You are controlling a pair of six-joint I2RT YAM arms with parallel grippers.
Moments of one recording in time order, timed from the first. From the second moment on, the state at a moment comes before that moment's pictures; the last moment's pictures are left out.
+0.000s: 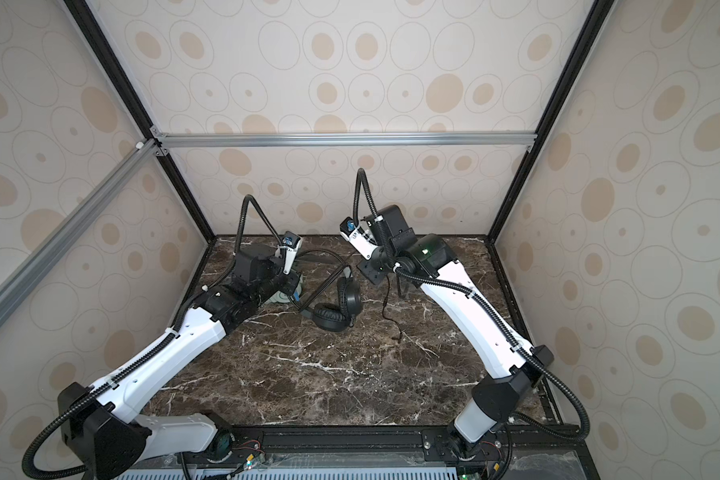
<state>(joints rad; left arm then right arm) -0.54 1.28 1.18 -0.36 -0.20 0.16 0.63 1.61 1.91 -1.06 0.08 -0.33</state>
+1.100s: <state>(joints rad) -0.55 1.37 1.58 -0.50 0.17 0.05 0.36 1.39 1.44 -0.54 -0.29 -0.08</state>
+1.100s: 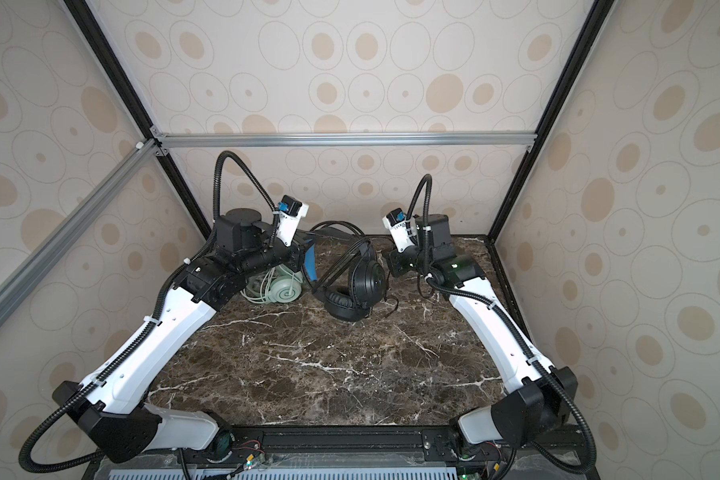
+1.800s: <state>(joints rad) -0.55 1.37 1.67 -0.44 0.29 -0.10 0.36 1.34 1.15 -0.16 -0.44 0.09</state>
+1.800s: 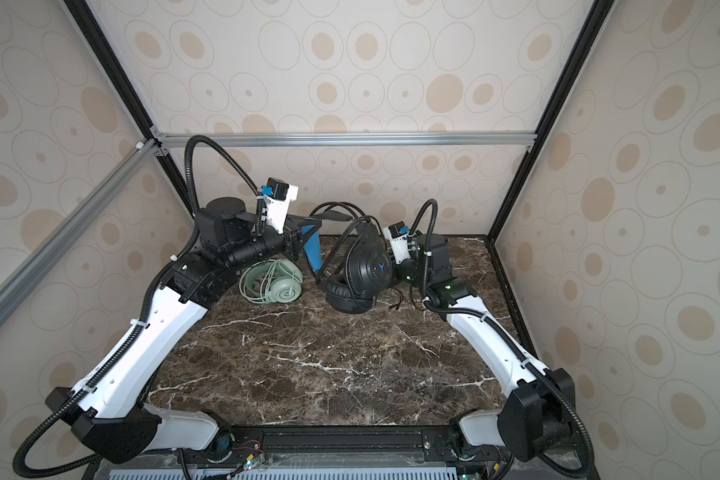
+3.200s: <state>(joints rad) -0.54 1.41 1.78 -0.42 0.32 -0.15 0.36 1.22 0.86 -0.12 -0.41 0.09</state>
